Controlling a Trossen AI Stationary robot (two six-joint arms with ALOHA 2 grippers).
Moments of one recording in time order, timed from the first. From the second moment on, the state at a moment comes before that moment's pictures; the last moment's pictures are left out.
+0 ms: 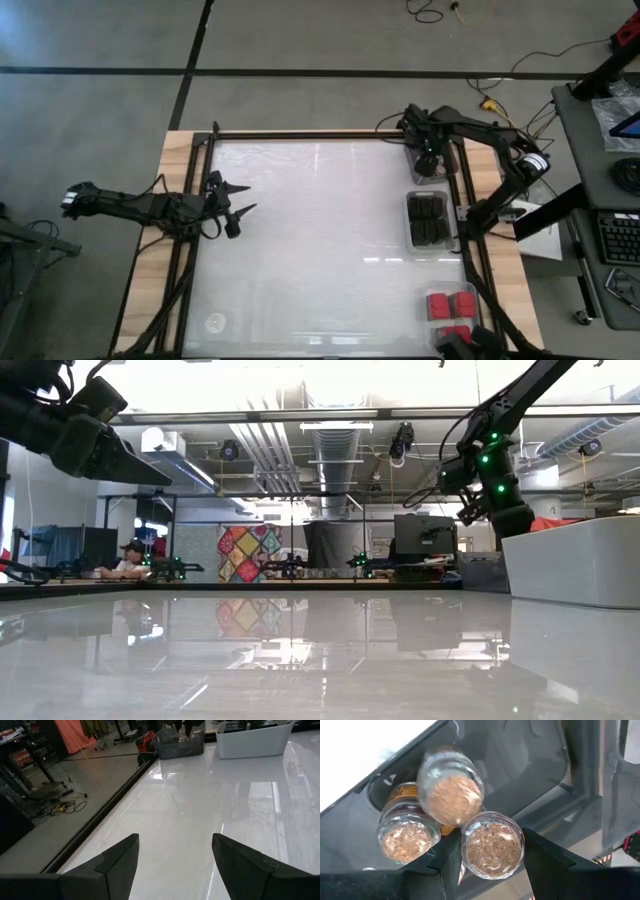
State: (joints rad) left arm -0.14 0.37 0.24 -0.23 -0.59 0.03; right arm -0.94 1.61 1.08 -1.06 0.31 -0.45
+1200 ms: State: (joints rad) left arm -0.14 0.37 0.25 -0.25 -0.59 0.01; right arm -0.94 1.63 1.09 -1.08 0.31 -0.46
